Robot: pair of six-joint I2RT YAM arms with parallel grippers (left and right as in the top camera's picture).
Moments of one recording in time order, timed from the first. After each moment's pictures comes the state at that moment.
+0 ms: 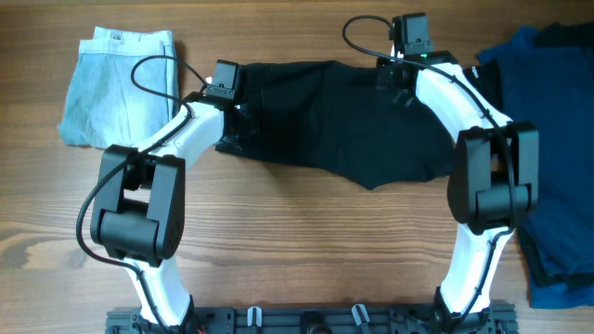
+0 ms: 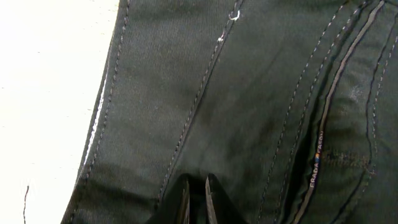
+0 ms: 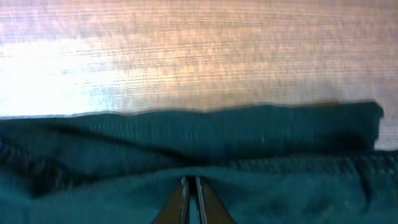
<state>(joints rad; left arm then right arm) -0.25 1.99 1.26 -0.50 0.00 -0.52 0.15 2.15 1.60 -0.47 0.10 0.17</state>
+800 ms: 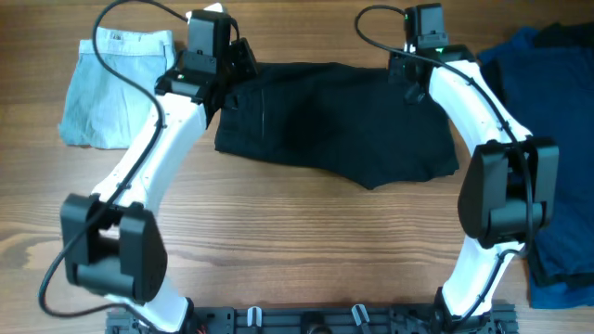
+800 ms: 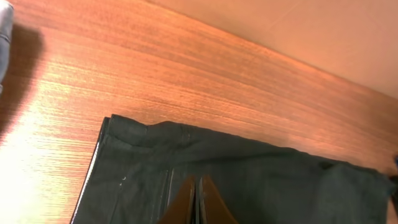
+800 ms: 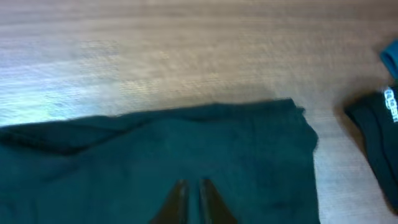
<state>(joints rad) -0.25 1.79 1.42 -0.38 0.00 -0.52 0.12 2.05 1.61 -0.58 0.17 0.18</state>
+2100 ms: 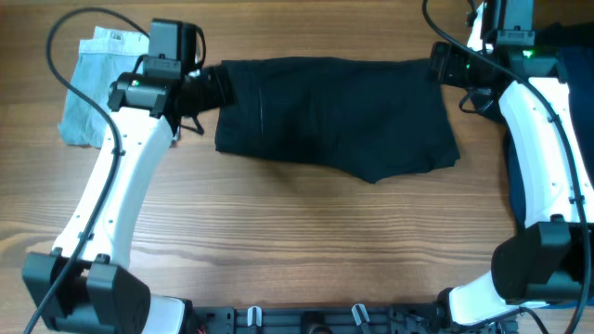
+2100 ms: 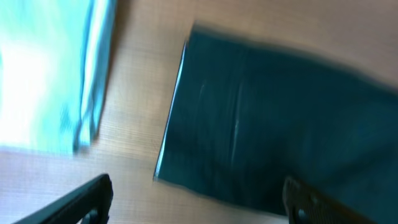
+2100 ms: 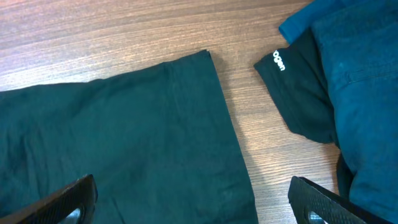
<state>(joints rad) -0.17 1.61 1.46 -0.89 -0.02 -0.41 -0.03 1.73 1.61 -0.90 0.03 0.16</state>
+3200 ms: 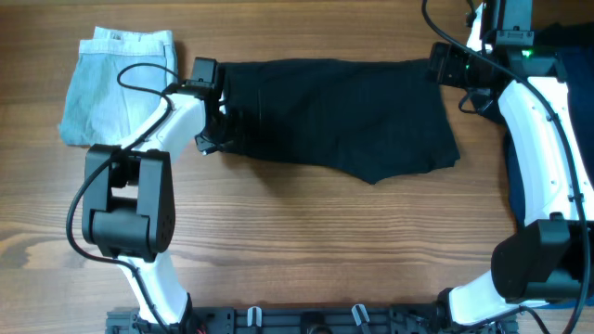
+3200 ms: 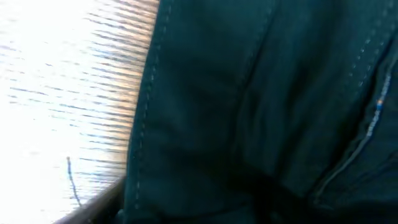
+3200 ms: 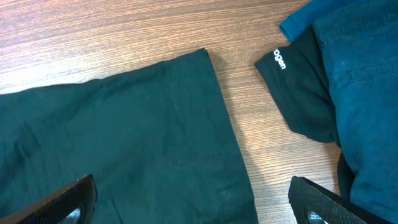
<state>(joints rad) -0.16 2.01 1.31 -0.72 0.14 -0.46 -0.03 1.73 1.61 -0.90 0.03 0.16</state>
